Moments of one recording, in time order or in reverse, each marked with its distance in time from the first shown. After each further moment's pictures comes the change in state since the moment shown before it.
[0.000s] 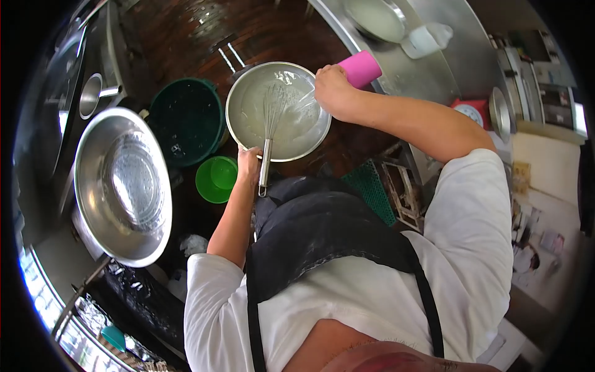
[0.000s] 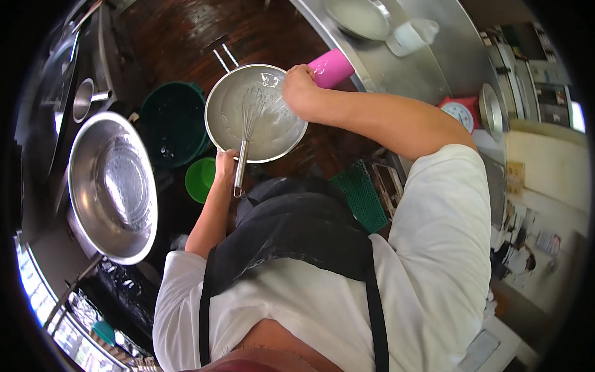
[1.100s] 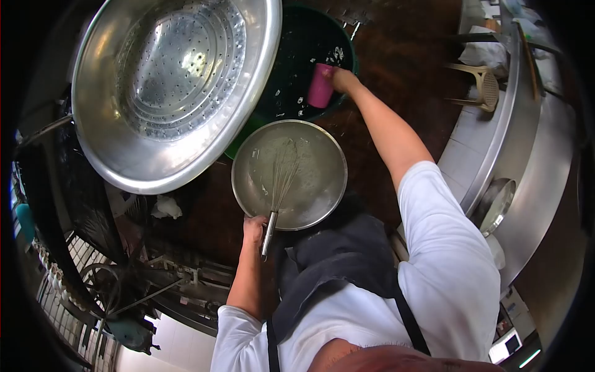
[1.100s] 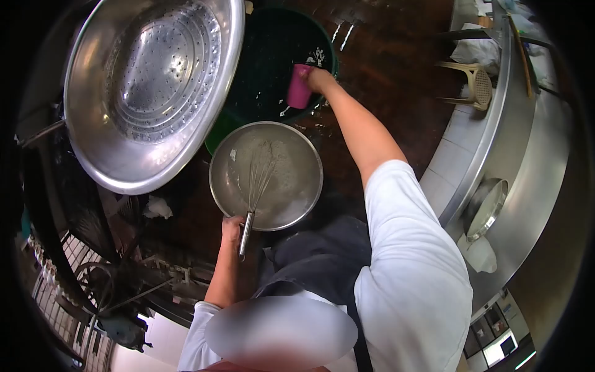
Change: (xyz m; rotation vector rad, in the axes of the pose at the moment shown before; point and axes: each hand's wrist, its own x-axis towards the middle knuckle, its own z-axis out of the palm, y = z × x) left_hand -0.061 -0.170 -0.143 -0.400 0.792 -0.264; right_hand 0.557 -0.251 -0.036 0.919 0.096 -0.380
